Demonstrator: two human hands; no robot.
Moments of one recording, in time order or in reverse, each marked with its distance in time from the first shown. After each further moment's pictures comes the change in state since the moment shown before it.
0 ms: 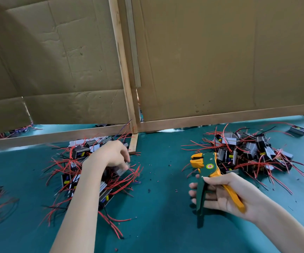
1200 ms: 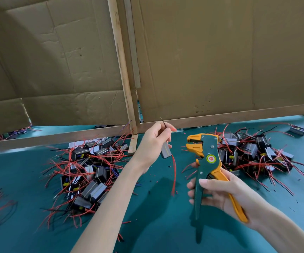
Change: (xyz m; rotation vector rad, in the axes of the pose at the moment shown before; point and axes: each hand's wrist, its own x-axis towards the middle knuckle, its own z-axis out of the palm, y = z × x) left_hand -0.006 0.091 0.035 -1.044 0.315 0.575; right_hand -0.014 0.007 0.013 -0.168 -0.203 -0.300
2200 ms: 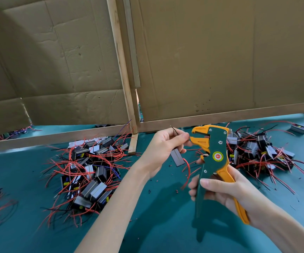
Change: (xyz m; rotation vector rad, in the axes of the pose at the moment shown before) left_hand -0.007 0.007 0.018 -0.230 -0.155 -0.099; right_hand -0.010 -0.007 0.012 -0.117 0.019 -0.142
